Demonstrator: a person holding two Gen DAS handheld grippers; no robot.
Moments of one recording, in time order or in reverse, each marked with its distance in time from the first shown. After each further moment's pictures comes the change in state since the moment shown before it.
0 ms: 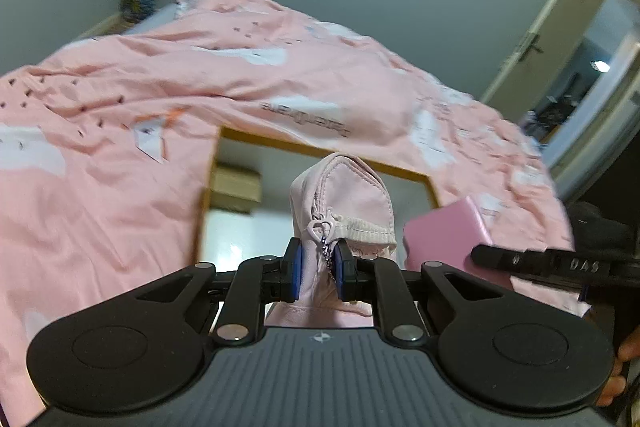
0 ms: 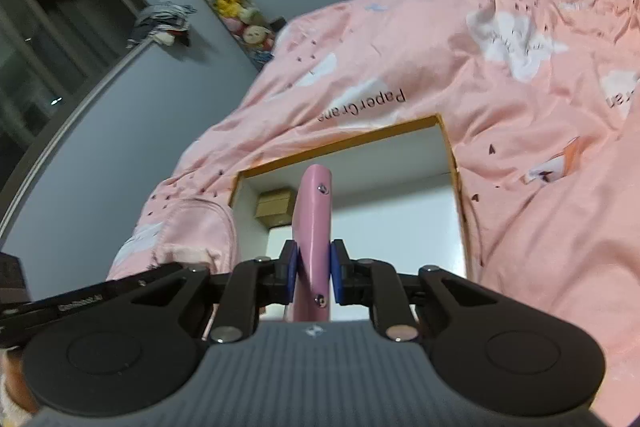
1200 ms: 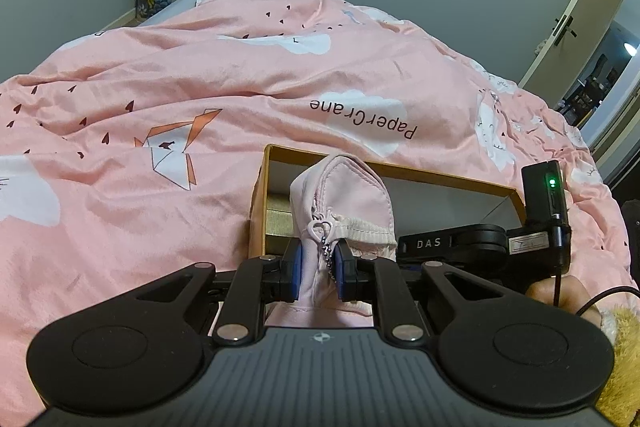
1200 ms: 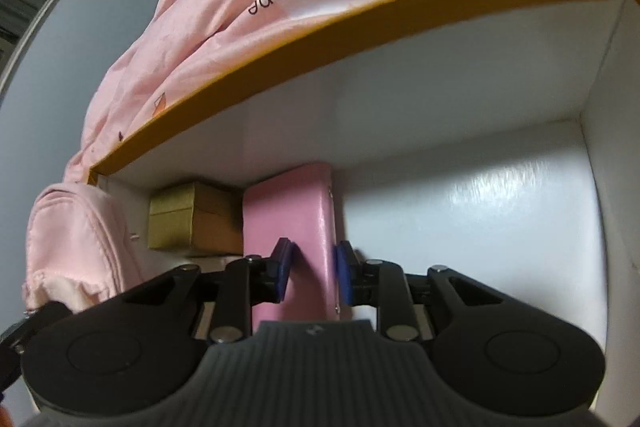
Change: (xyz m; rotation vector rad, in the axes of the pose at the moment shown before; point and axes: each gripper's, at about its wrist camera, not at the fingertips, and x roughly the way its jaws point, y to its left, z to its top) left arm 0.078 0.050 0.028 0.030 0.042 0.062; right arm 0.239 -0.028 0.033 0.112 0.301 -0.069
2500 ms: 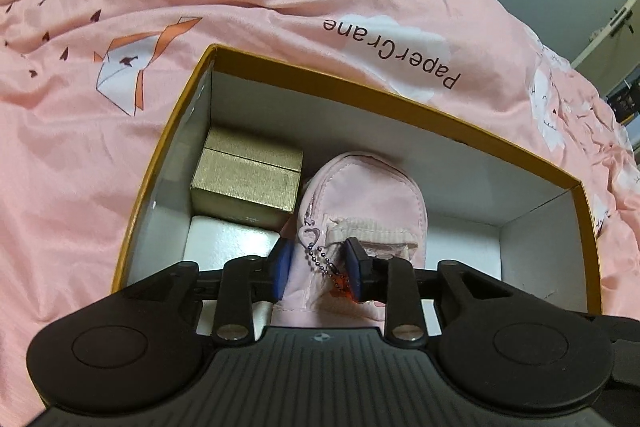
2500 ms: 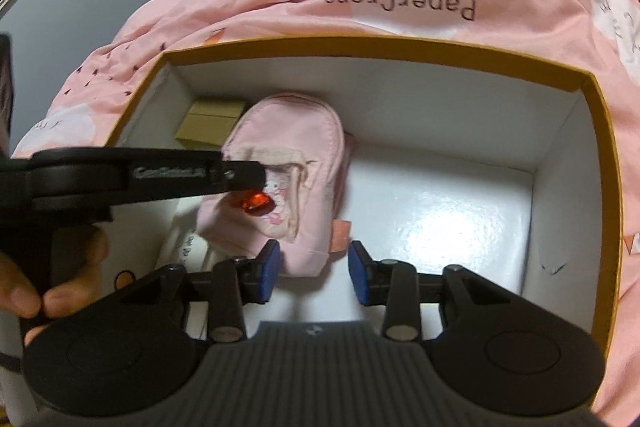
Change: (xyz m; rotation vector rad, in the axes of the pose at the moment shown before) left arm 0.096 -0.028 -0.010 -0.130 0.170 0.088; right arm -0.056 0.028 -0.042 -0.423 -0.004 -0.083
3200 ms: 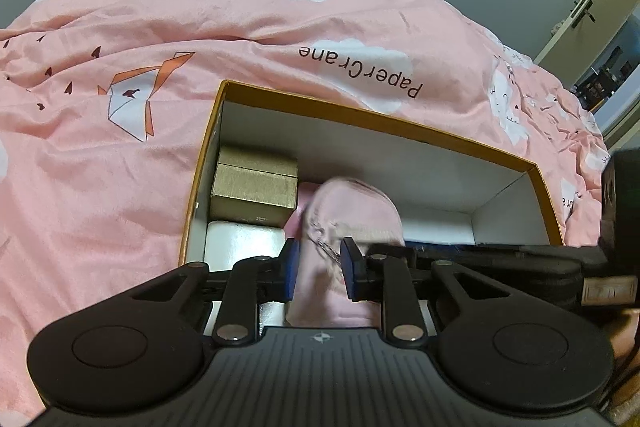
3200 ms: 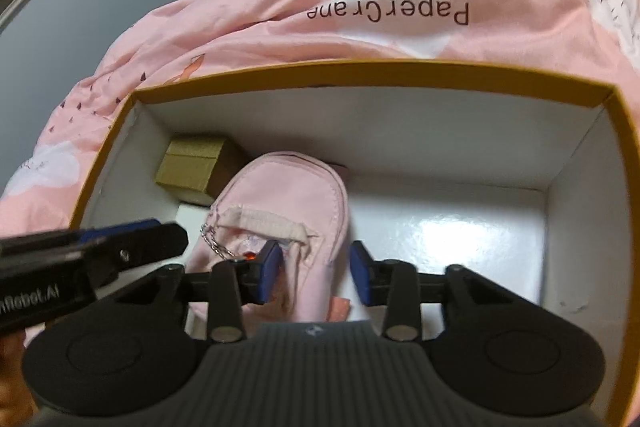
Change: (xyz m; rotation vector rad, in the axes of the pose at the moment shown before) left arm -0.040 0.008 -0.010 0.091 -0.060 -0.077; right arm 0.027 -0.012 0.023 0.123 -0.055 0.011
